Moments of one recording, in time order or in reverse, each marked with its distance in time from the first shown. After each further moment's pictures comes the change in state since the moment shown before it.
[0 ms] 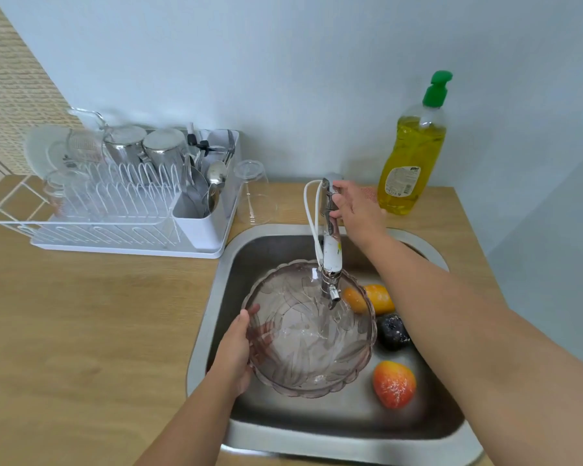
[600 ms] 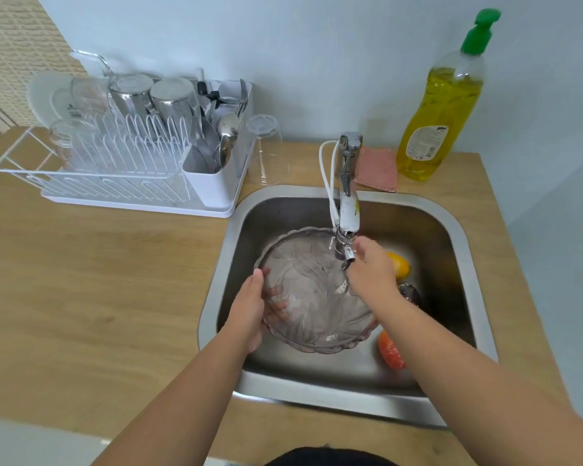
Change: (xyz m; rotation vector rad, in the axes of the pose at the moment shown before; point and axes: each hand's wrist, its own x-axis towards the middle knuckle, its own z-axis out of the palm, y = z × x) left_hand -0.005 -0.002 0.003 0.007 0.011 -0.020; right_hand -0.140 0.008 0.025 0.125 -0.116 0.259
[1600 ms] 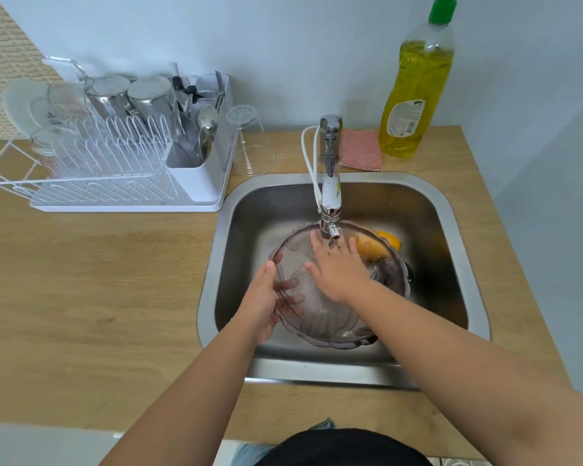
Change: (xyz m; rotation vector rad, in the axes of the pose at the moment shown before) left_hand -0.019 -0.007 0.015 0.132 -0.189 0.017; right_hand -0.010 0.022 0.036 -0.755 -0.428 -0.245
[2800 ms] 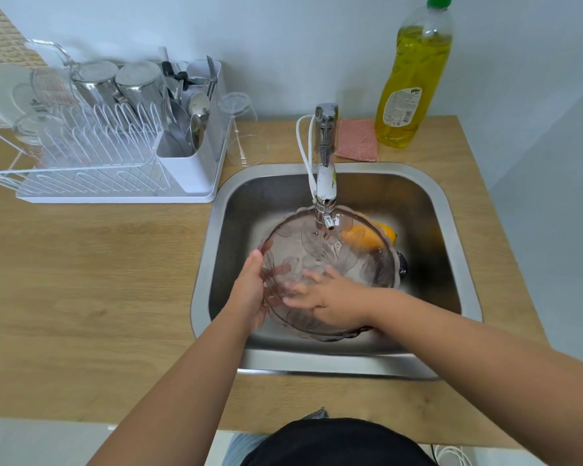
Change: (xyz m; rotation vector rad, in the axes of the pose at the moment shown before) left_hand 0.005 0.002 -0.004 -0.098 0.018 -0.003; right_hand -0.047 -0.001 -0.008 -0.013 -0.402 -0.487
